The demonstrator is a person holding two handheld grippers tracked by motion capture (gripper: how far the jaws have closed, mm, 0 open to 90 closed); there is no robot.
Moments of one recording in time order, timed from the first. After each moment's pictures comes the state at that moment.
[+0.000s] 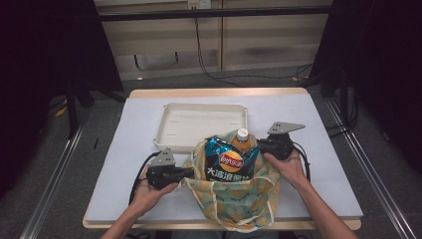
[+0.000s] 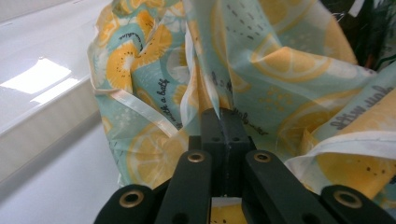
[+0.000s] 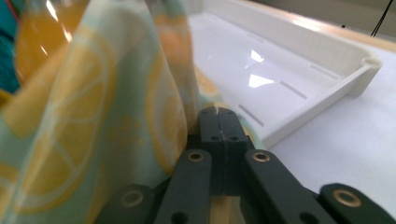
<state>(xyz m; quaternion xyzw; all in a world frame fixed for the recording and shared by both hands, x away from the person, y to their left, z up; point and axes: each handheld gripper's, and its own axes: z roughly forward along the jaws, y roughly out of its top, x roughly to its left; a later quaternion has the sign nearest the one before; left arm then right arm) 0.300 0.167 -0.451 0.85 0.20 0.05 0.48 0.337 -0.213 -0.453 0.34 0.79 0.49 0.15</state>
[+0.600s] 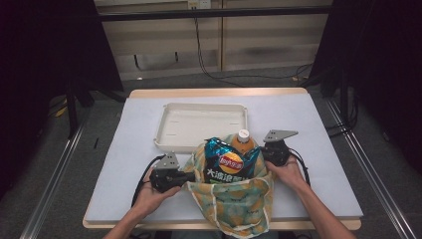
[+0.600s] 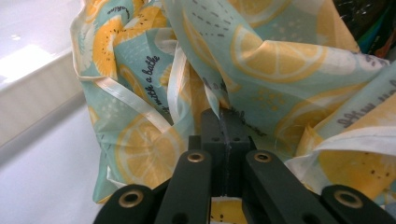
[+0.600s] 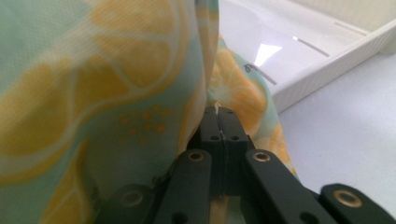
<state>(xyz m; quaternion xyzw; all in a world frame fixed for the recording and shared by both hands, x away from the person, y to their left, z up) 0.300 0.159 -0.467 0.87 0.20 0.03 0.46 0.339 -0.213 -0.484 0.34 0.81 0.46 0.13</state>
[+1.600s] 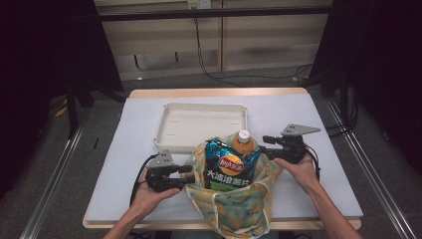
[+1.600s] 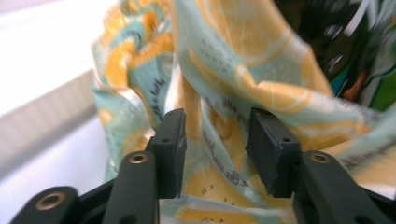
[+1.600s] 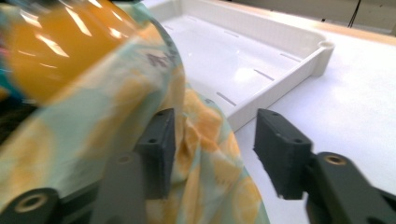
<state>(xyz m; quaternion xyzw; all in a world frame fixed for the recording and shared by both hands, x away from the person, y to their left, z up) 0.292 0.170 -0.445 0.84 0.22 0.04 0.50 0.317 -0.244 -0.444 0.38 0.76 0.50 0.16</state>
